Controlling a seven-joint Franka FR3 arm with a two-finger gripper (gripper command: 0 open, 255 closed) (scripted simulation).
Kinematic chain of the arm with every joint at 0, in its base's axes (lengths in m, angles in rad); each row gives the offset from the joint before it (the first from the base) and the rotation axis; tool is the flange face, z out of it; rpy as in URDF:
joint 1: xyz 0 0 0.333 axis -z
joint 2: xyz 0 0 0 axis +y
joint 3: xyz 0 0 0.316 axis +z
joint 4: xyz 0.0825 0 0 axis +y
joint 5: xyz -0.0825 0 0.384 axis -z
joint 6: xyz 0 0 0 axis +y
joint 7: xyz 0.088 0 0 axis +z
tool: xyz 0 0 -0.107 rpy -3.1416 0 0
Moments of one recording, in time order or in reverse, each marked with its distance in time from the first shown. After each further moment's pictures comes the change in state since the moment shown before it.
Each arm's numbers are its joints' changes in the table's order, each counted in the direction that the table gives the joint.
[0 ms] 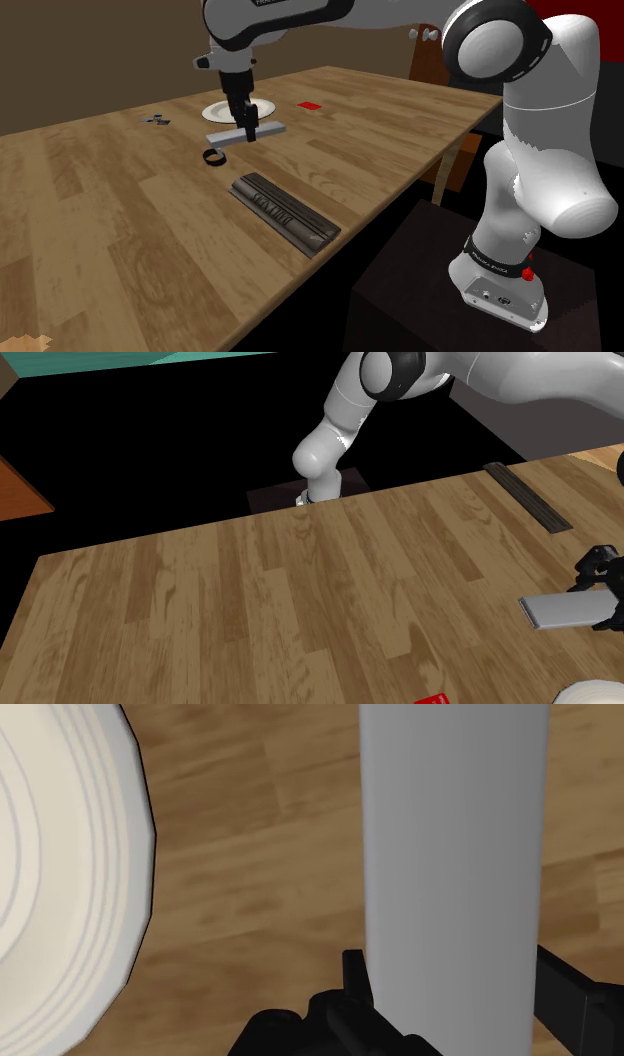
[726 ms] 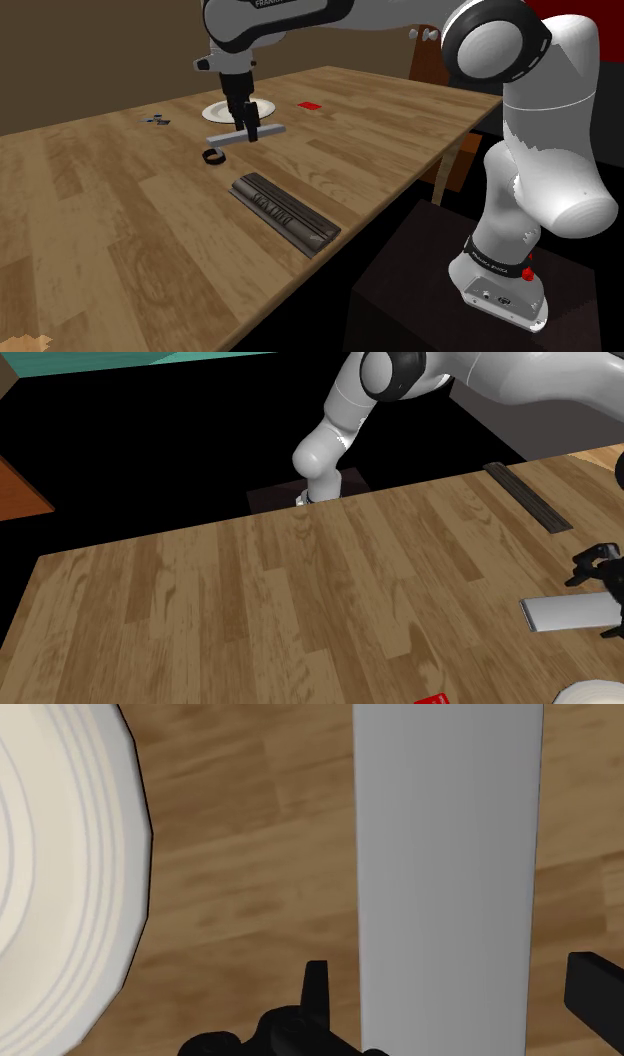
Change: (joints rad) arm 0.000 0.003 0.000 0.005 -0.001 -0.006 0.002
